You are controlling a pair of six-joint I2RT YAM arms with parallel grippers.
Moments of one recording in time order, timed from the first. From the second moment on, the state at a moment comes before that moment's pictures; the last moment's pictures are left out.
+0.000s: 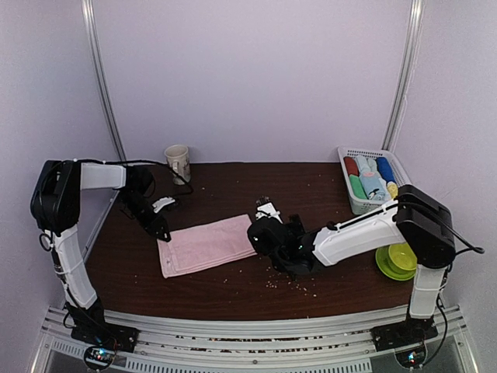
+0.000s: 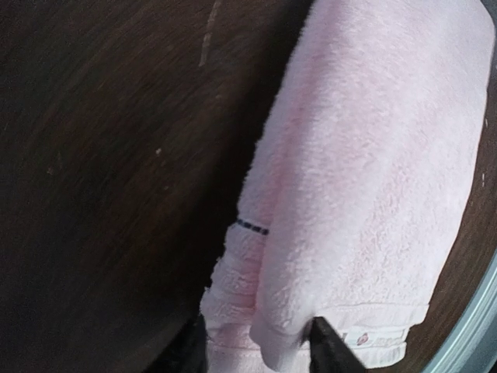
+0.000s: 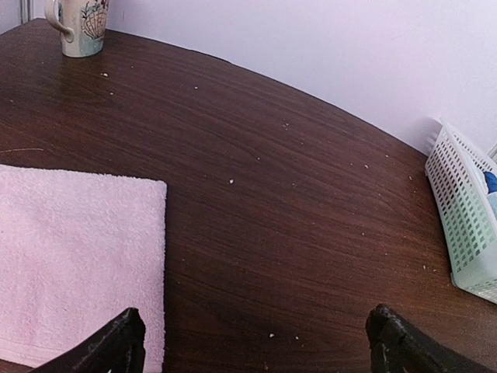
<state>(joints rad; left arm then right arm) -0.16 1.94 1.31 -0.90 0.44 0.61 1.10 1.92 1.08 0.16 0.93 0.26</state>
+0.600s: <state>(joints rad) -0.30 1.73 1.28 -0.81 0.53 0.65 0.89 2.06 1.47 0.13 0.38 0.34</state>
